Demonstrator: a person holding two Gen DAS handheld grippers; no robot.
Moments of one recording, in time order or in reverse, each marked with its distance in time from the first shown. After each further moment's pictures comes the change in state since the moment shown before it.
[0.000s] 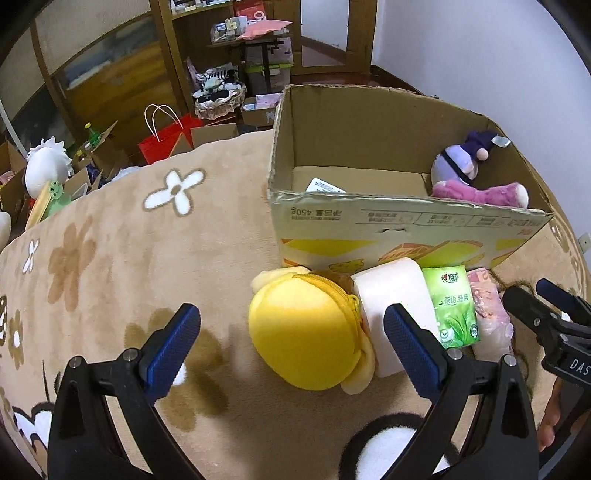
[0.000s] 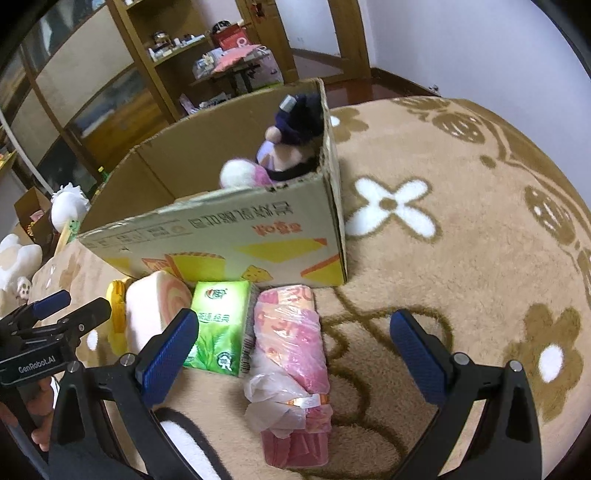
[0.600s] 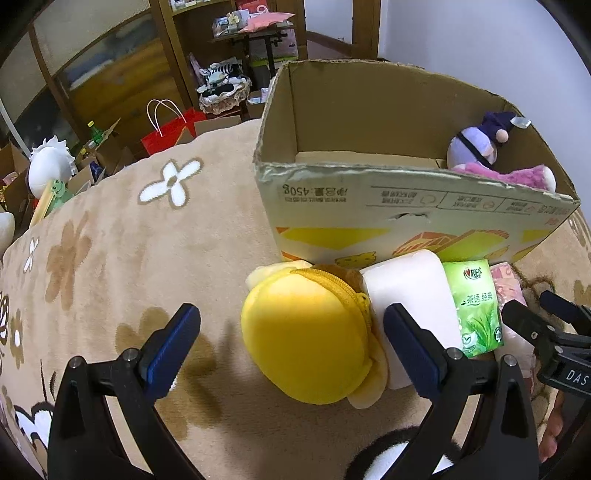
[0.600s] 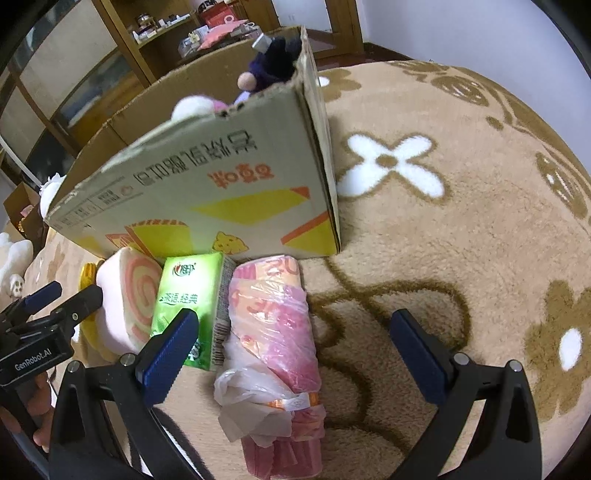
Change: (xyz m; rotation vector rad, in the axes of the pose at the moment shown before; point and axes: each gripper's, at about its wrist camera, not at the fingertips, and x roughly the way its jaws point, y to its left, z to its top) left arm 0.025 -0.006 -0.003 0.009 0.023 0.038; right arm 0.033 -0.010 -0.011 0.024 0.096 -0.014
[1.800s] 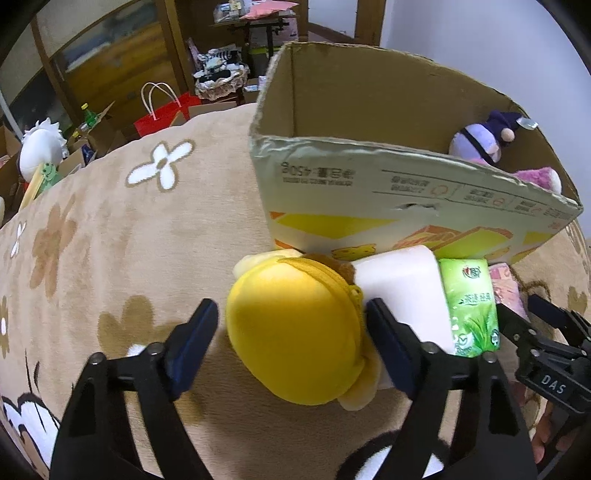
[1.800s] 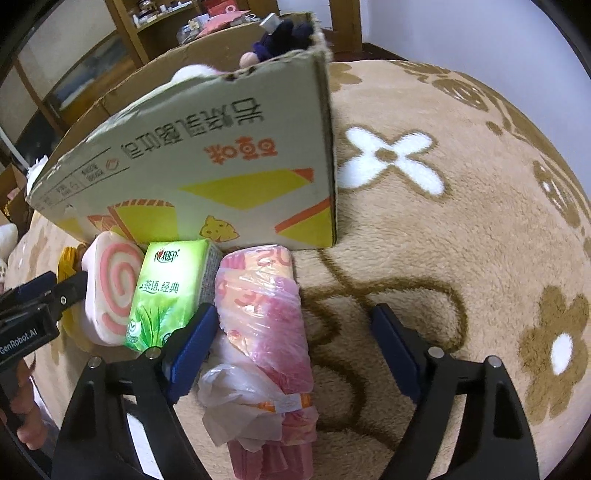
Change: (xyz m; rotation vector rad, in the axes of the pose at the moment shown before) left arm 0.015 0.008 -0.001 -0.032 0.041 -0.052; right arm 0.011 0.003 0.001 -0.052 0.019 -0.072
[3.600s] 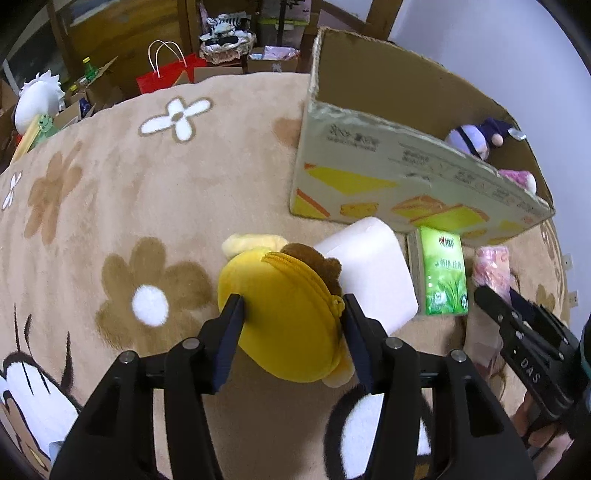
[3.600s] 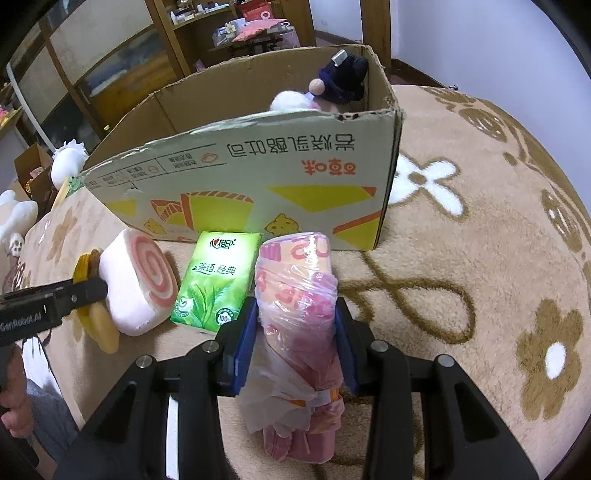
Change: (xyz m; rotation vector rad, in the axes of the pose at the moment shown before) left arm -0.032 0.022 -0.022 -0.105 0.125 -0.091; right arm -0.036 0.039 -0.018 -0.086 -0.033 0.066
